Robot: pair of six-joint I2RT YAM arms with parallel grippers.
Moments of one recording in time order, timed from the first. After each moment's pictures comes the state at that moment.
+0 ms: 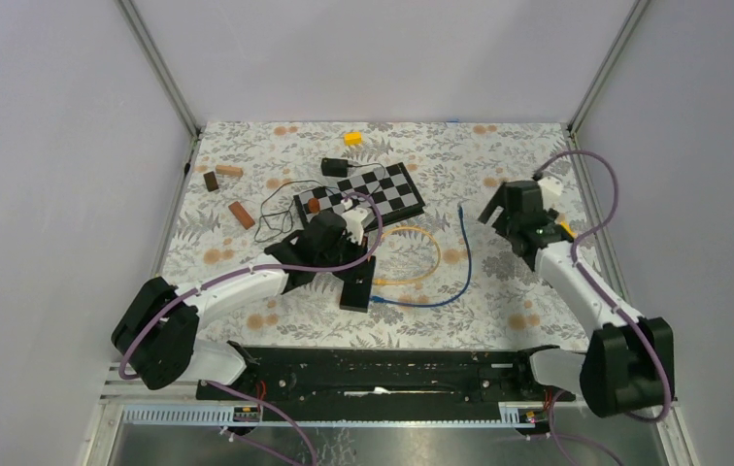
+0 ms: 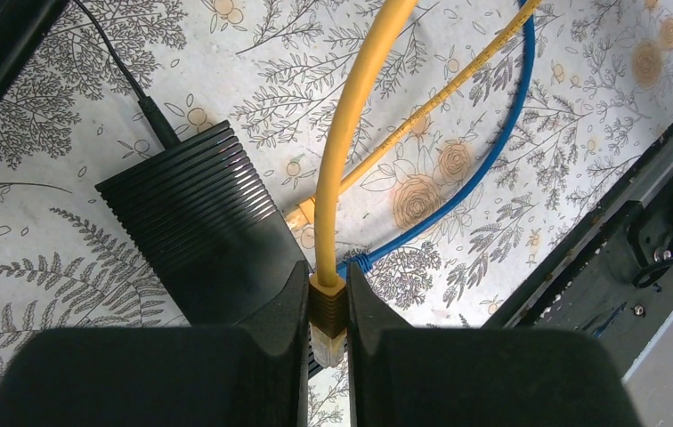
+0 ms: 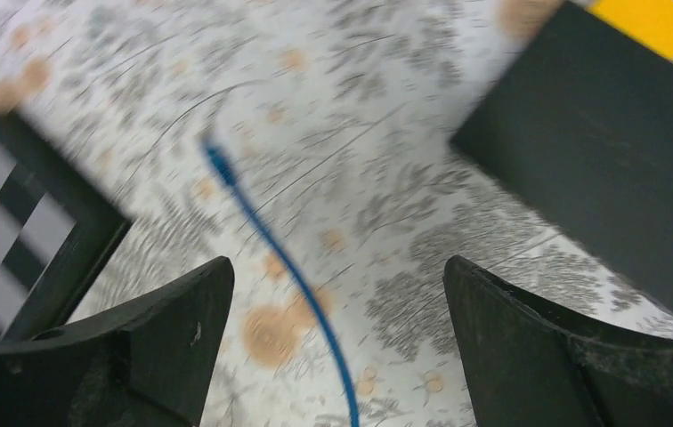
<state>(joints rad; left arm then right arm) -0.73 1.36 0.77 -0.13 0.24 -0.33 0.25 1.19 0.78 -0.31 0.35 0.60</state>
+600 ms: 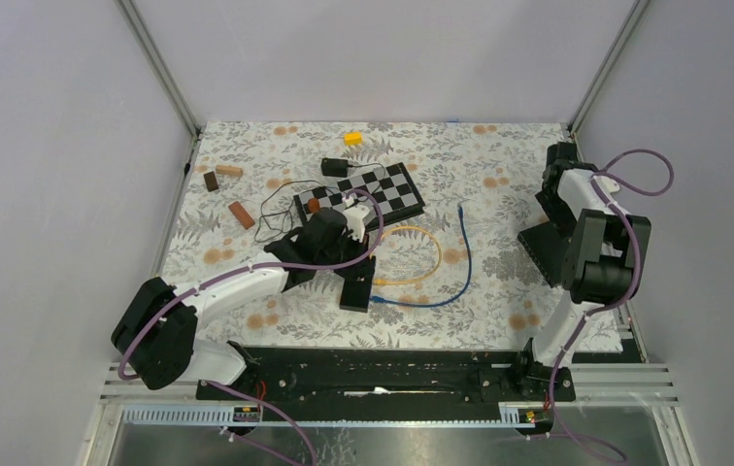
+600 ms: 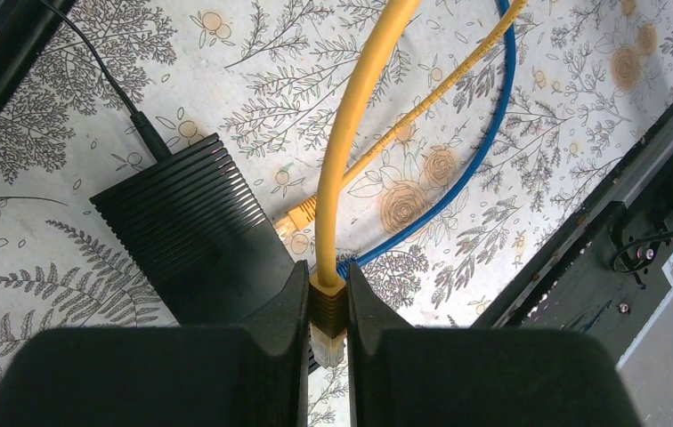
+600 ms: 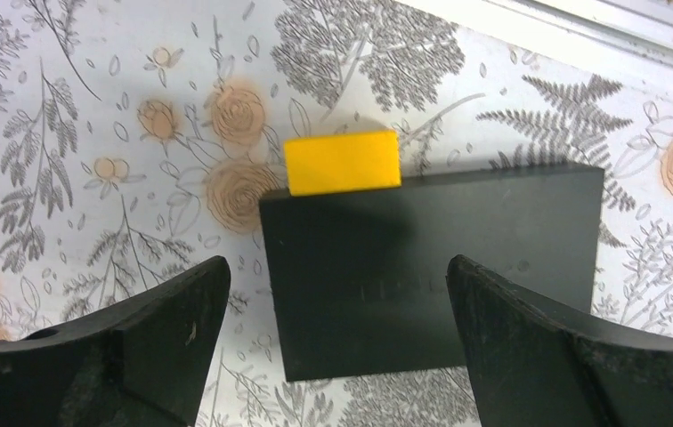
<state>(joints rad) -0.73 1.36 0.79 -0.15 0.25 -0.33 -0.17 1.82 1.32 -0.77 0.54 1.01</state>
